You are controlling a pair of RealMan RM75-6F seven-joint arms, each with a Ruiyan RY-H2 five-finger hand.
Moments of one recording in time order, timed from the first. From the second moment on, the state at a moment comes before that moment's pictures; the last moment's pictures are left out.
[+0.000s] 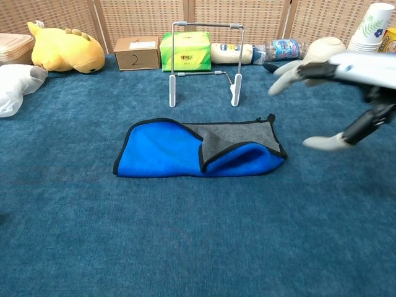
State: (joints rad) left arm -0.30 -1.19 -0.01 -1.80 1.44 1.45 0.07; right arm 0.48 -1.29 0.16 -1.94 -1.33 0.97 -0.20
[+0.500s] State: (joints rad) left arm -0.29 -1.18 -0.05 -1.81 1.44 1.42 0.04; right arm 0.61 -1.49 0.17 -1.82 -1.20 0.95 -0.37
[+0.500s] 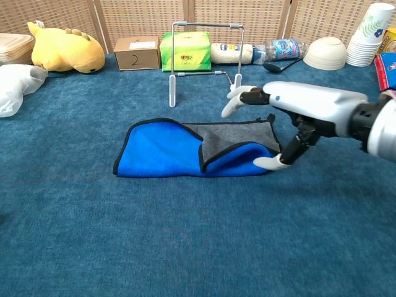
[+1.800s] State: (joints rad) left arm -0.27 -1.18 -0.08 -1.78 1.42 1.37 -0.01; right arm 0.76 -1.74 0.16 -1.53 -1.16 0.94 -0.44
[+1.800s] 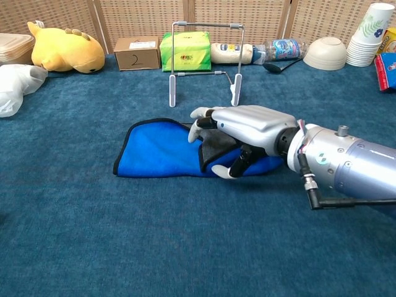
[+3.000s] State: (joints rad) left arm -0.26 -1.17 -0.10 -1.81 1.43 1.38 0.00; right arm 0.73 -1.77 0.13 -1.47 -1.22 0.98 -0.37
